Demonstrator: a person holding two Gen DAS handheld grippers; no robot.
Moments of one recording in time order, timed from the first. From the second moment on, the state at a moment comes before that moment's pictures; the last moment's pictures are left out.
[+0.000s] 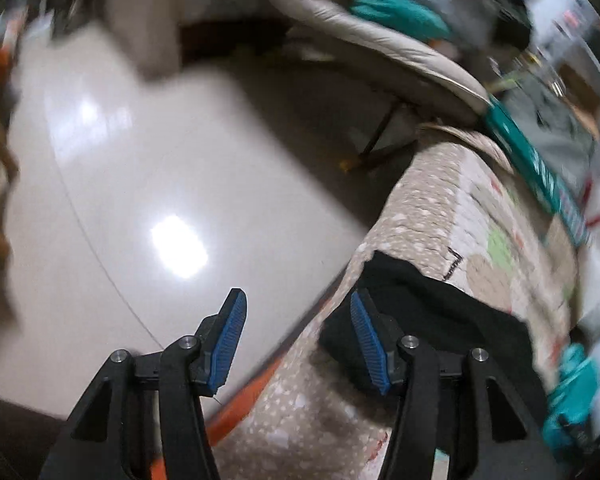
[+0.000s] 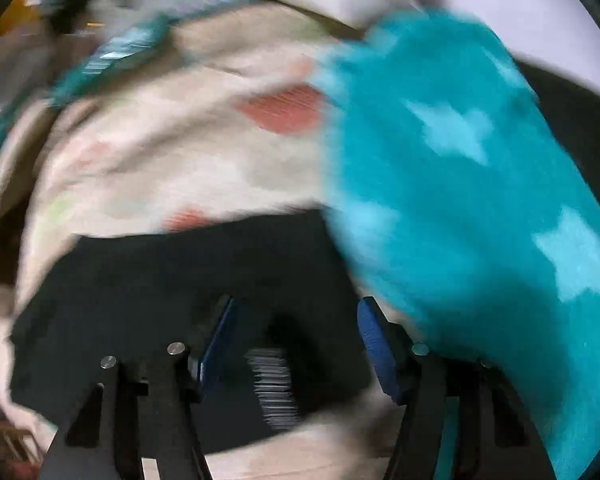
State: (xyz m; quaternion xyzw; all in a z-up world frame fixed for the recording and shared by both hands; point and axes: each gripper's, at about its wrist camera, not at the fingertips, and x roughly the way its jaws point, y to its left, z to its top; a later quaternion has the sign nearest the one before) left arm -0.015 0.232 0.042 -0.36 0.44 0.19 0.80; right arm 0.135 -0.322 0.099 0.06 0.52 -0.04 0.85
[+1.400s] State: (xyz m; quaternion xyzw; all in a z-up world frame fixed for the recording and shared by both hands) left arm 0.023 0.117 0.072 -0.42 0.44 -0.03 0.80; right arm 0.150 0.028 0.117 -0.21 0.49 0.41 0.74
